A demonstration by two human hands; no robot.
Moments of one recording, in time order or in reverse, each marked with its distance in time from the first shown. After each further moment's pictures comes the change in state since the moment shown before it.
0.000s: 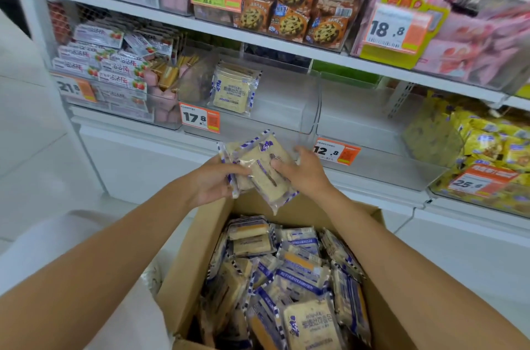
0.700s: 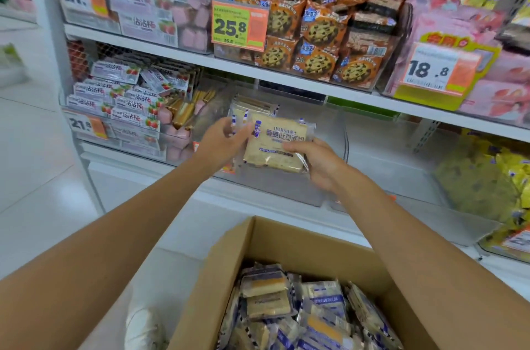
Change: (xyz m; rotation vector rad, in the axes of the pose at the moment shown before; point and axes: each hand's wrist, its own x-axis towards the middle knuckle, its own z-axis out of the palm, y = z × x) left_hand 0.062 0.108 -0.033 0.642 0.513 0.502; right_hand 0.107 -0.061 -0.007 0.772 -0.159 0.183
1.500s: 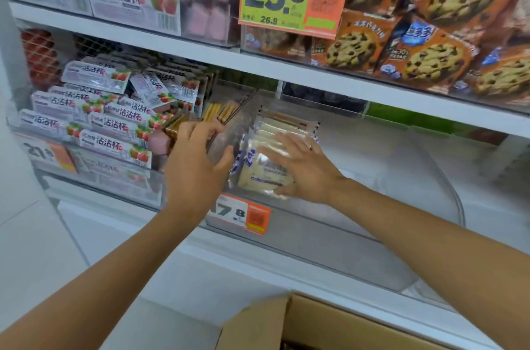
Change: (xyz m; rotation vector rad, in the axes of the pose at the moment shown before) left_hand 0.097 -0.093 -0.036 0.443 0.488 0.337; right_hand 0.193 0.041 0.035 -1.842 -0.171 -0.803
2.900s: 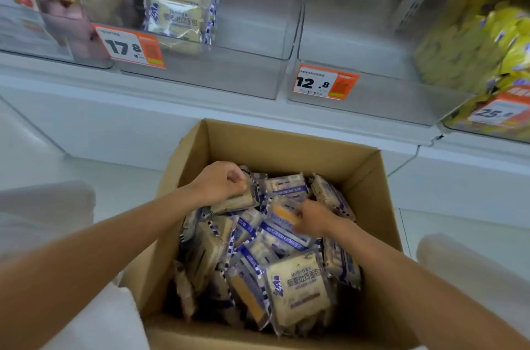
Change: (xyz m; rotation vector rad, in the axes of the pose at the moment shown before) left_hand -0.283 0.088 0.021 -0.056 -1.255 -0.309; right_hand -0.406 -0.096 0.083 0.705 -0.887 0.624
